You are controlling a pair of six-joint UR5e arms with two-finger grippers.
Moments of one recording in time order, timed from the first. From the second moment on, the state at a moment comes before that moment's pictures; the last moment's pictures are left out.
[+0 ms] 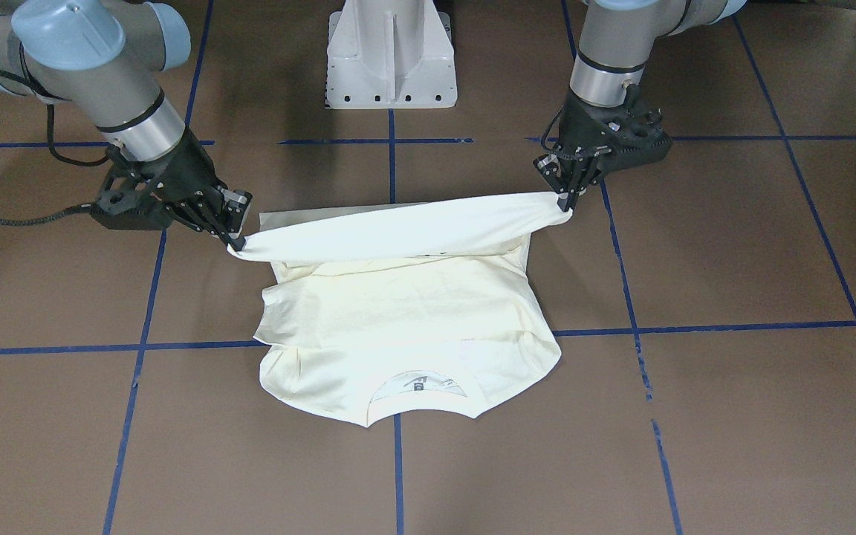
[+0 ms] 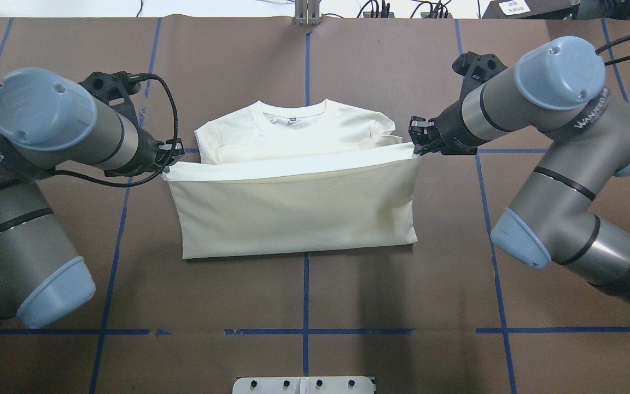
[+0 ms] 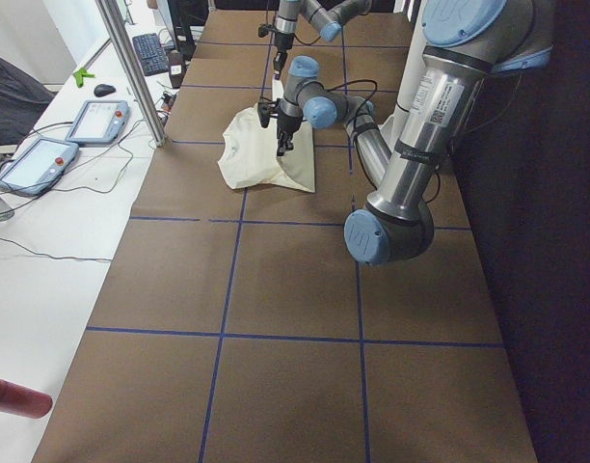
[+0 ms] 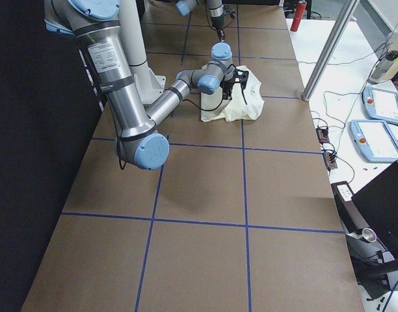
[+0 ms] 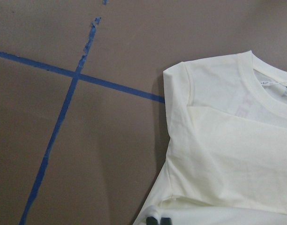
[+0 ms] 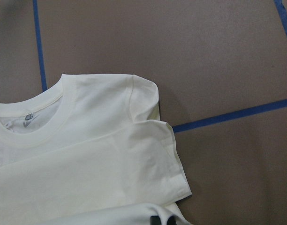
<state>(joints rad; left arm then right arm) -0.70 -2.01 -2.01 -1.49 -1.79 -1.37 0.78 -1.14 1.82 -1.31 2.00 1.36</state>
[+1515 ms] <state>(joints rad) -0.78 -2.14 -1.50 -1.91 -1.77 -1.35 0.84 -0.84 1.27 -1.17 1.99 1.32</state>
